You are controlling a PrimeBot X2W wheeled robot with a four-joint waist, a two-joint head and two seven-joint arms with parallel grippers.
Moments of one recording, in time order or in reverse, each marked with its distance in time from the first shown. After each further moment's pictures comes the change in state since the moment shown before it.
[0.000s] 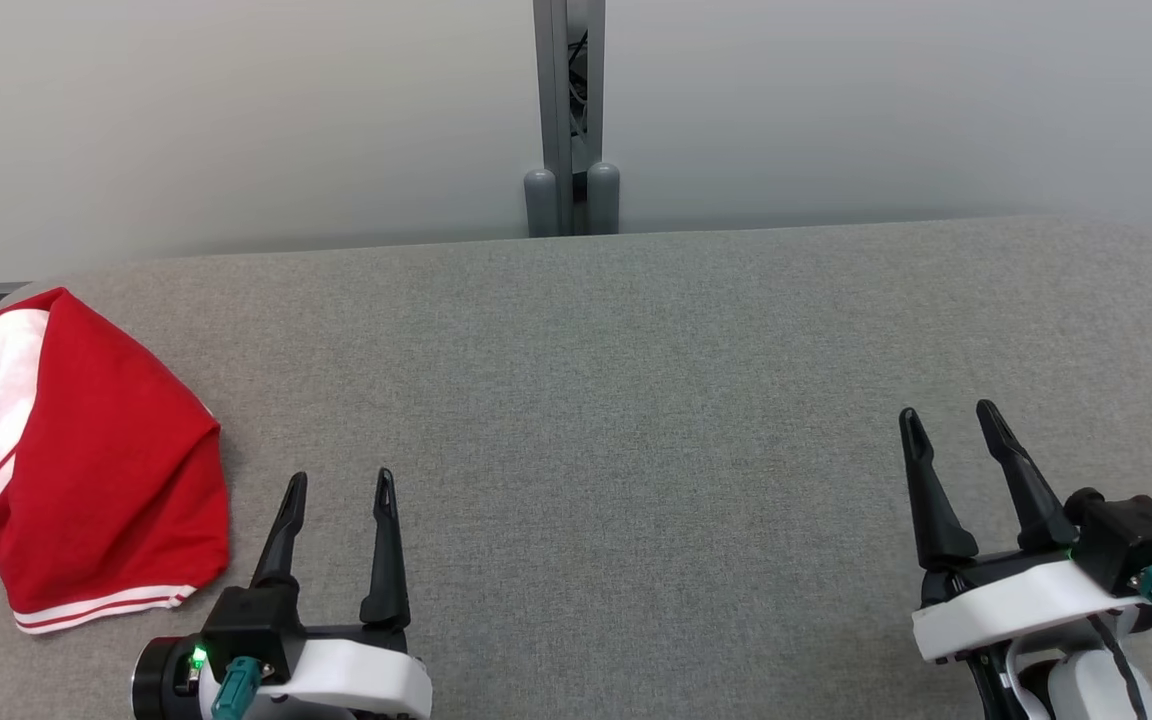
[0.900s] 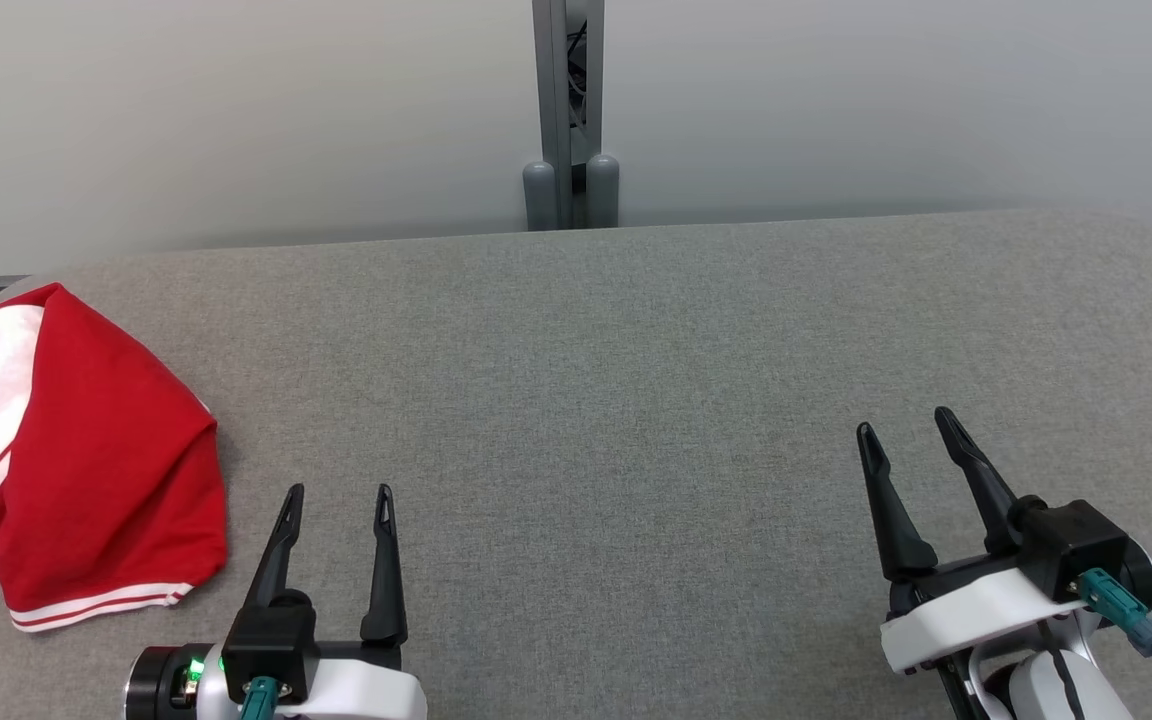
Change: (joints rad) left arm 0.021 0.000 0.014 0.018 0.117 0.008 -0.023; right arm -0.028 0.016 0.041 0.072 -0.125 0.000 -0.045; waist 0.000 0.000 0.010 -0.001
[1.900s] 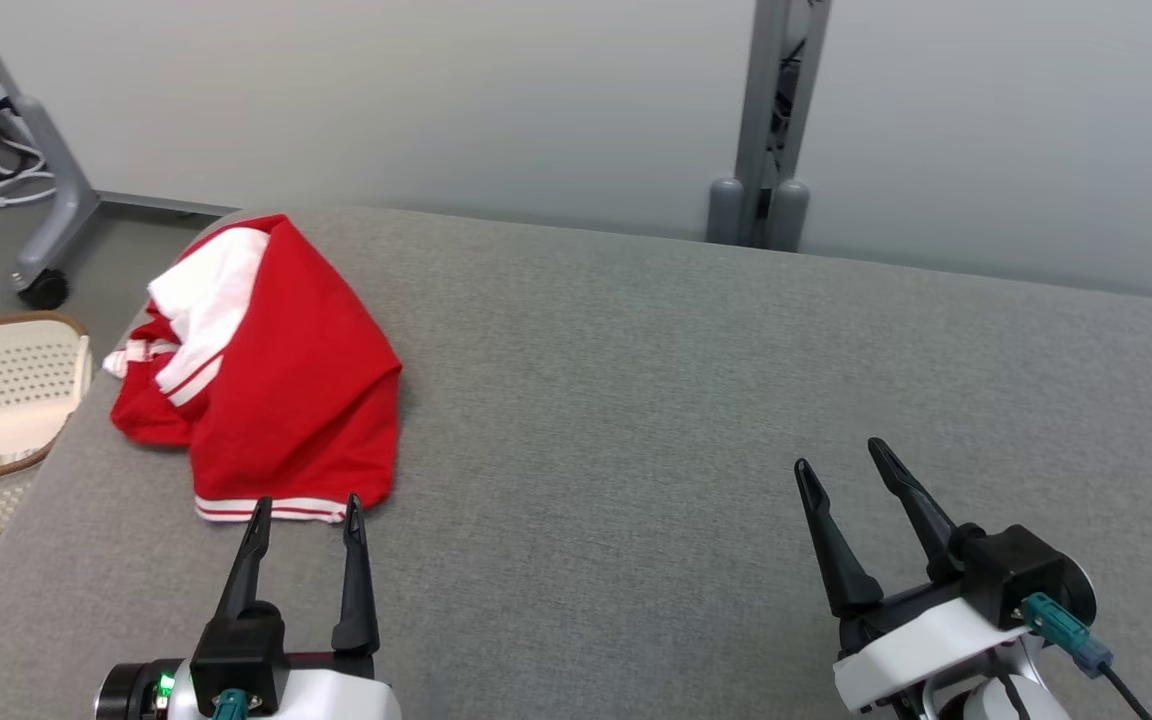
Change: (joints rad) left arm 0.027 0.000 0.048 -0.014 0.009 -0.013 0.000; right arm 0.022 0.000 0.104 0.001 0.029 0.000 0.000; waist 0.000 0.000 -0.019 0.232
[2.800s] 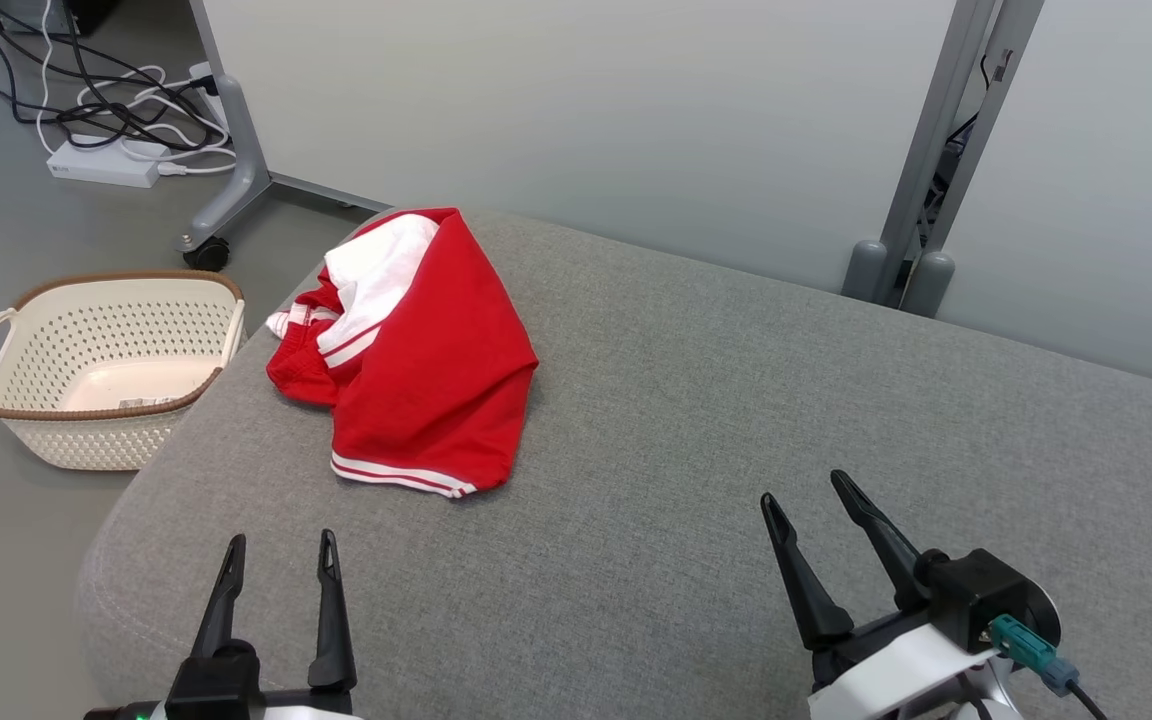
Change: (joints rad) left arm 0.074 0.000 0.052 -0.032 0.012 -0.010 0.000; right arm 0.020 0.000 0.069 0.018 0.037 0.000 0.000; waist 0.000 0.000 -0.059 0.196
